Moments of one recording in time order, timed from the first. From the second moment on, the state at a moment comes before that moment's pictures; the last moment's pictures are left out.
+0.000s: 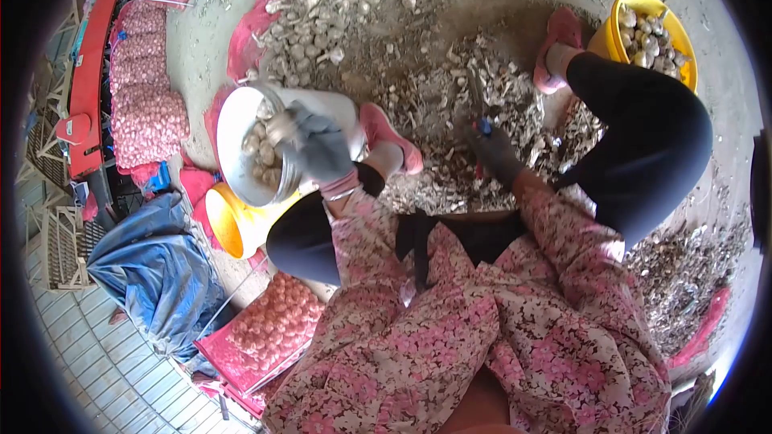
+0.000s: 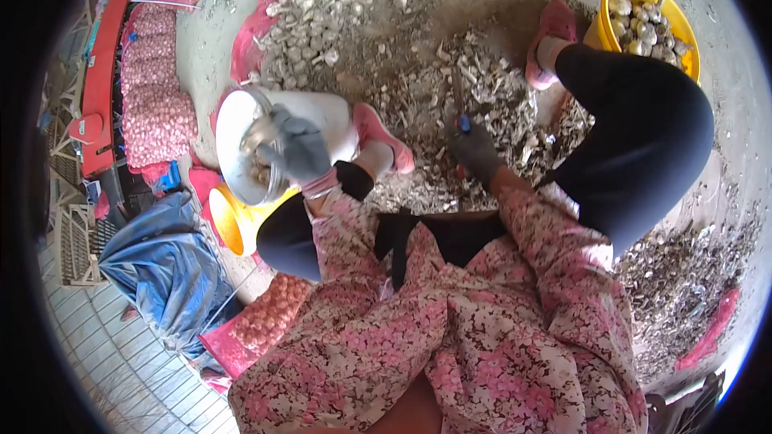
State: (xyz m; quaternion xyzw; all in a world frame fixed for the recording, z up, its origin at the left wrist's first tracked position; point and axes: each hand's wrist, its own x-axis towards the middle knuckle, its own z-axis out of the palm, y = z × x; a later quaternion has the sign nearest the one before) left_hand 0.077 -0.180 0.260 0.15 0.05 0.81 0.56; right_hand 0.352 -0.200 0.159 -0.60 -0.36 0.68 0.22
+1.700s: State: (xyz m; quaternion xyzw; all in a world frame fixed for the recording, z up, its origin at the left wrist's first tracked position) left_hand 0.165 -0.186 0.227 0.62 0.60 0.29 0.41; right_hand 0.373 -0.203 0.225 -0.52 -0.72 0.43 0.17
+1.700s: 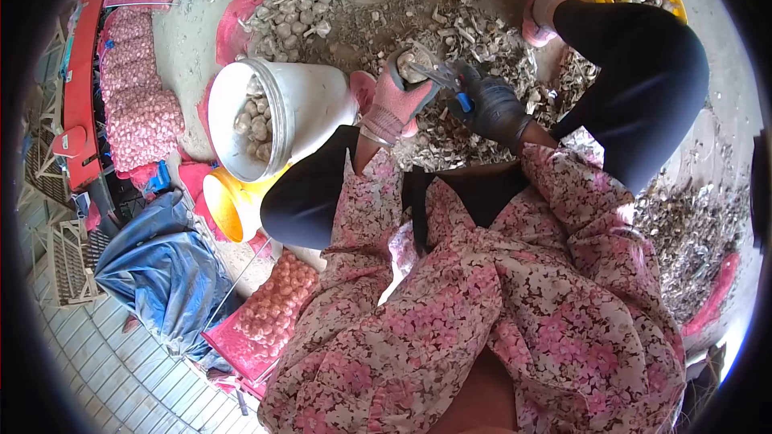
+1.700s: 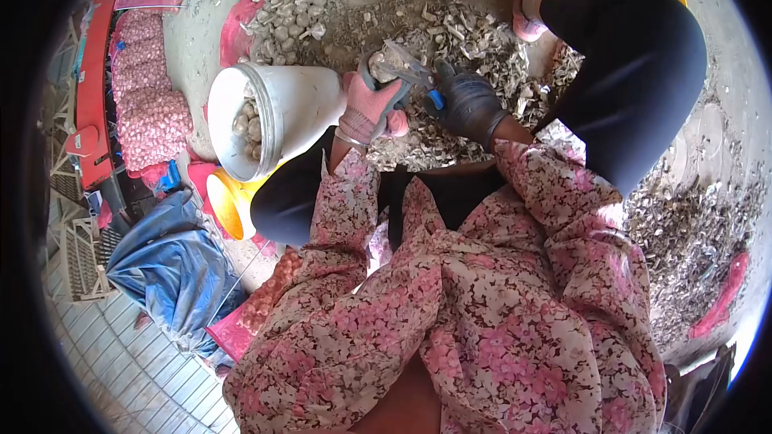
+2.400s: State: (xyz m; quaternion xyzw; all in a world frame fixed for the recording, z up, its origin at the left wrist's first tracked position) left_hand 0.118 -0.174 0.153 0.53 0.51 0.44 0.51; right_hand 0.354 -0.195 0.160 -0.58 -0.57 0.56 0.16
